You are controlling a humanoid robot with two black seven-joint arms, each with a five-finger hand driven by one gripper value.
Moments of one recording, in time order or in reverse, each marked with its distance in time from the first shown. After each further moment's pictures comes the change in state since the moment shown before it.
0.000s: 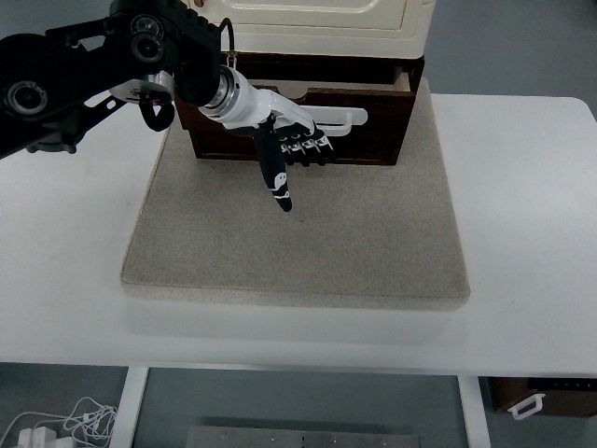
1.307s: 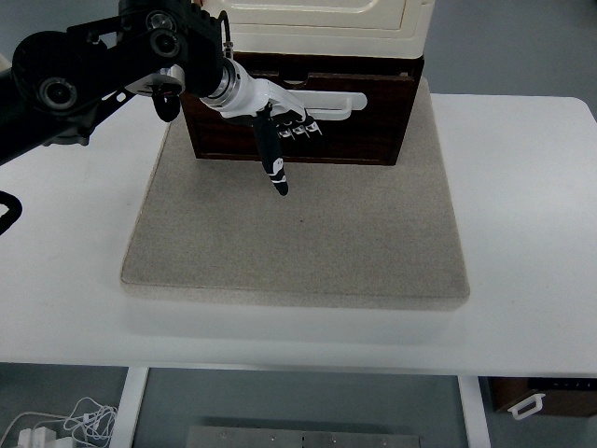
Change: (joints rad) left arm -0.004 -0.063 -0.008 0.139 0.064 0.000 0.000; right arm 0.000 0.000 0.000 0.000 0.000 0.000 0.000
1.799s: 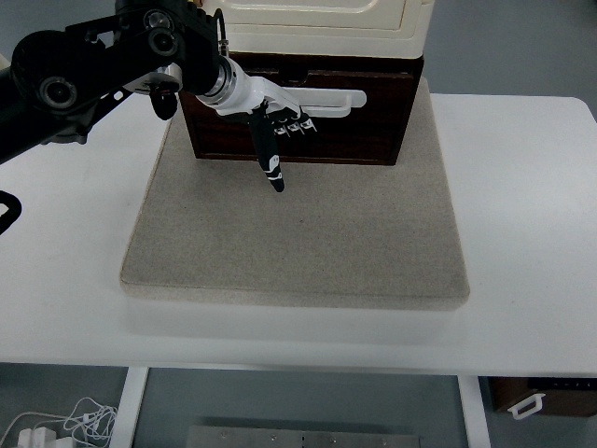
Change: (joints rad) left arm 0.001 0.000 -0.002 0.020 0.014 0.000 0.000; right arm 0.000 0.000 0.000 0.000 0.000 0.000 0.000
